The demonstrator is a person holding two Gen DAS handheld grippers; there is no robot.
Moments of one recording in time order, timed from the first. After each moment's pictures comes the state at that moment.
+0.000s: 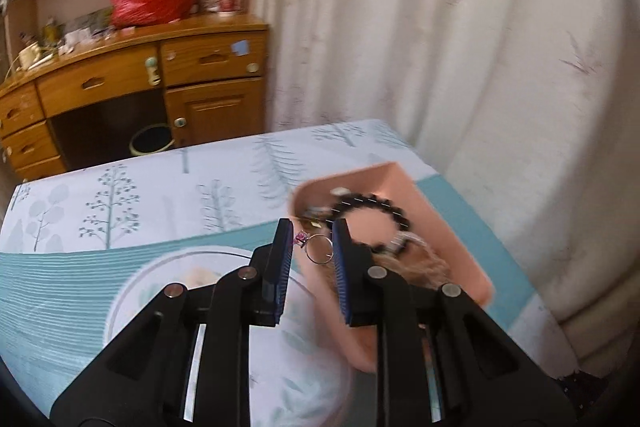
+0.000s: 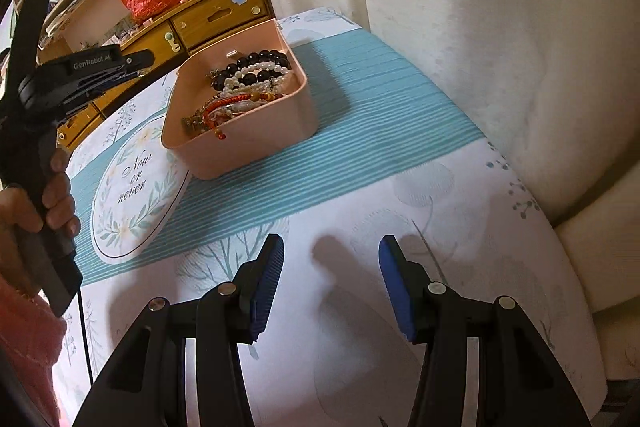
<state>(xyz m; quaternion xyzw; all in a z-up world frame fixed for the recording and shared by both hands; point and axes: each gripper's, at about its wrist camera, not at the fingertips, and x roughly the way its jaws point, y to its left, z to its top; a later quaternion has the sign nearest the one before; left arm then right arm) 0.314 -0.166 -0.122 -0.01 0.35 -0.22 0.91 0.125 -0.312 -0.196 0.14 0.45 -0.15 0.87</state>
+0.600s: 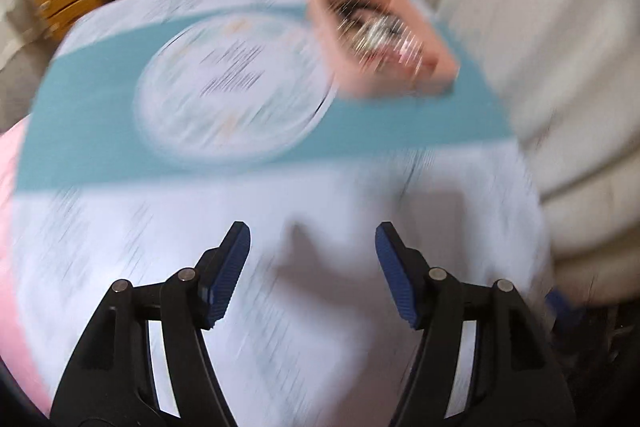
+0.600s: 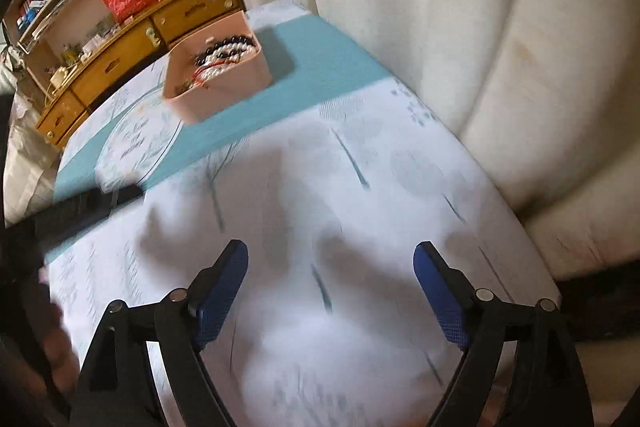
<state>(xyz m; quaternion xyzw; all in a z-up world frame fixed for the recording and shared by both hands) 0.127 -0.150 -0.140 -0.02 0.56 -0.10 0.82 0.006 -0.306 -0.160 0.16 0.48 -0.19 0.84</state>
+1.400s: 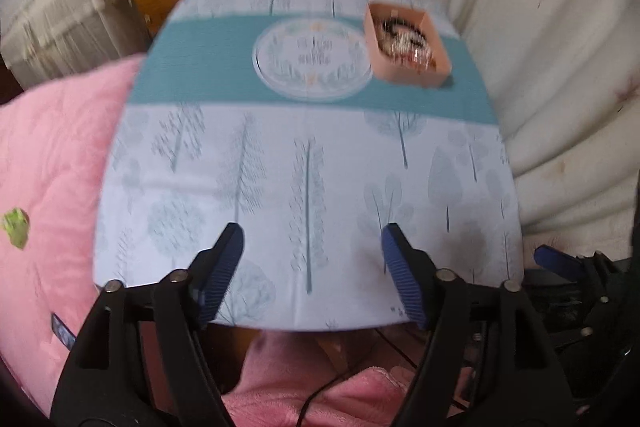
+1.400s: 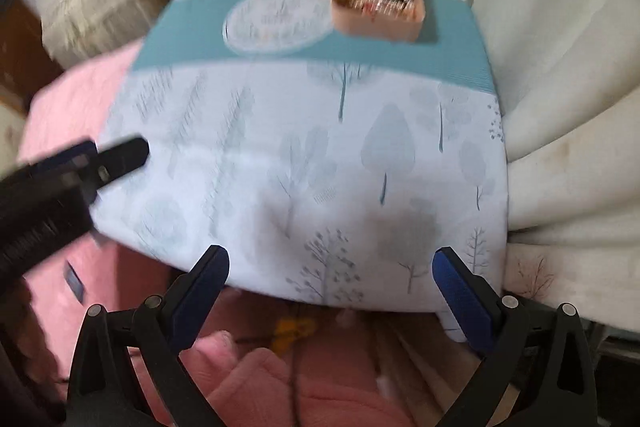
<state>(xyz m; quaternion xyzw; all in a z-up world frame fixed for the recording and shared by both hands) 0.006 -0.128 -0.012 -0.05 0.55 0.01 0.84 -0.011 -0.244 -0.041 0.01 0.61 0.04 0.79</state>
